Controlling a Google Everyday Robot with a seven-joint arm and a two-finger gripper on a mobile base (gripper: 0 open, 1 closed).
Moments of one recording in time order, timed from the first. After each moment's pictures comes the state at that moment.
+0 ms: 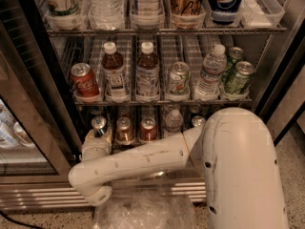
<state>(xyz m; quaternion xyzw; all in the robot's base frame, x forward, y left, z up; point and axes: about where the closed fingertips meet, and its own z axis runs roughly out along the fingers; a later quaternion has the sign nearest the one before) 0.626 0.199 0.596 -0.02 0.82 0.08 0.57</state>
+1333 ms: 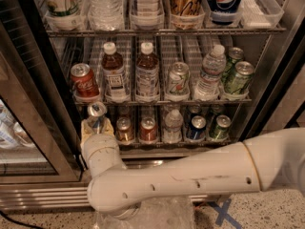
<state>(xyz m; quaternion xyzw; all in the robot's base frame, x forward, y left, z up) 0.550 0.180 0.739 -0.06 0.75 0.22 0.62</state>
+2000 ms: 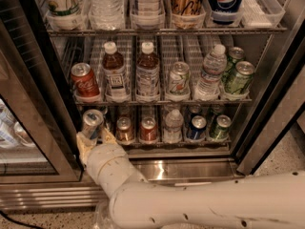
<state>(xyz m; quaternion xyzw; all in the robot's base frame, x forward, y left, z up) 0.488 0.171 0.767 -0.13 0.75 0.29 0.59</state>
